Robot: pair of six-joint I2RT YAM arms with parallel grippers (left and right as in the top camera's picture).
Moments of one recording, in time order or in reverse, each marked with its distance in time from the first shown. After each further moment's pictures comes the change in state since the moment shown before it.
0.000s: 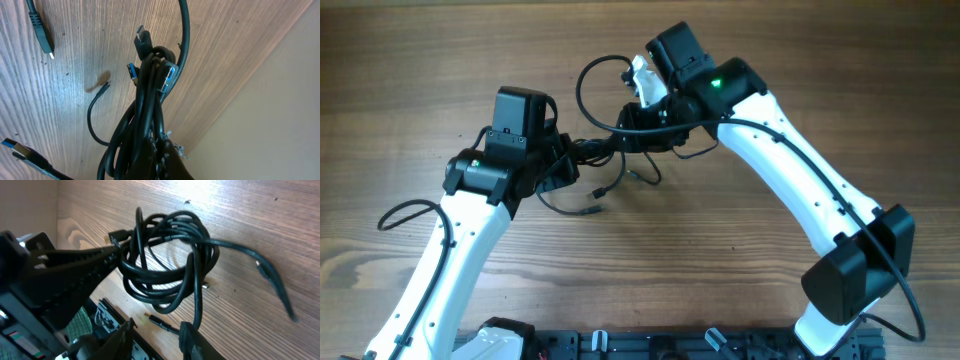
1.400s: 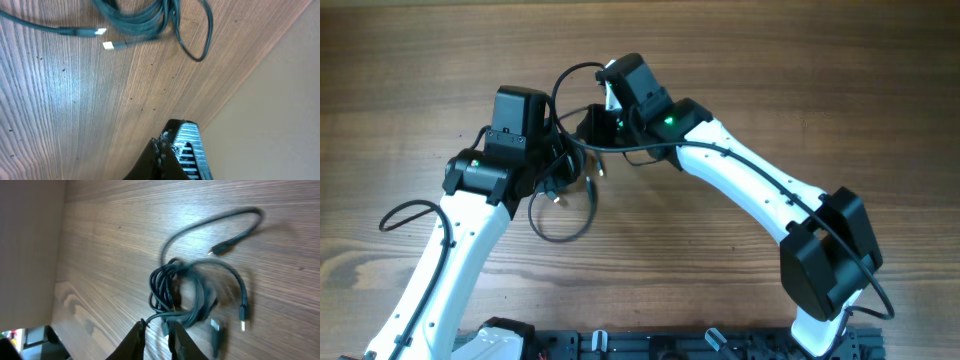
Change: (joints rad) left arm -0.001 0.000 0.000 0.009 0.014 -0.019; right arm 0.121 0.070 -0.192 0.583 0.230 0.300
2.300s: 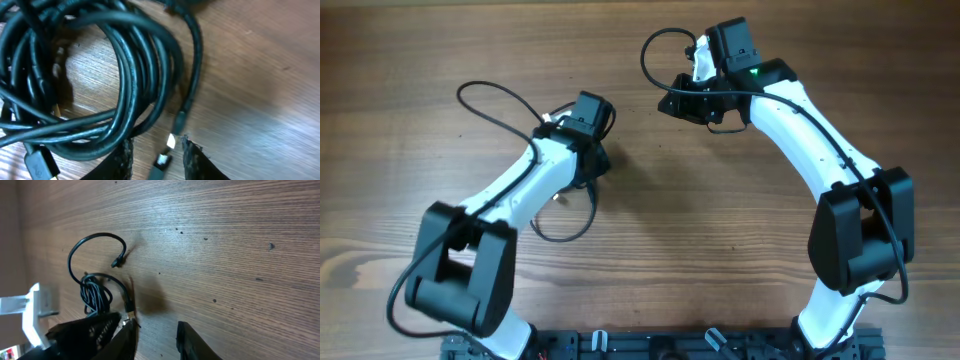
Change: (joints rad) left arm -0.140 0.465 0.003 0.077 -0.308 1.303; right arm -0.364 0.015 0.000 -0.241 -0.140 -0.234
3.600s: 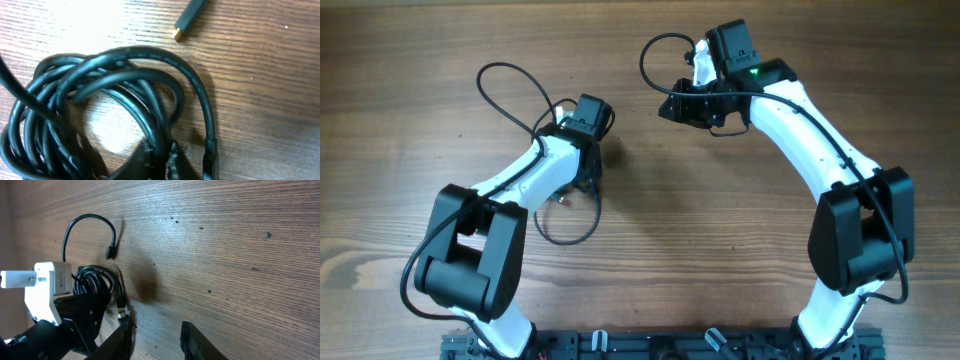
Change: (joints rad) left arm 0.014 0.068 -0.013 0.071 -0.130 0.329; right arm 0.000 0.000 0.000 -0.046 0.001 -0.034
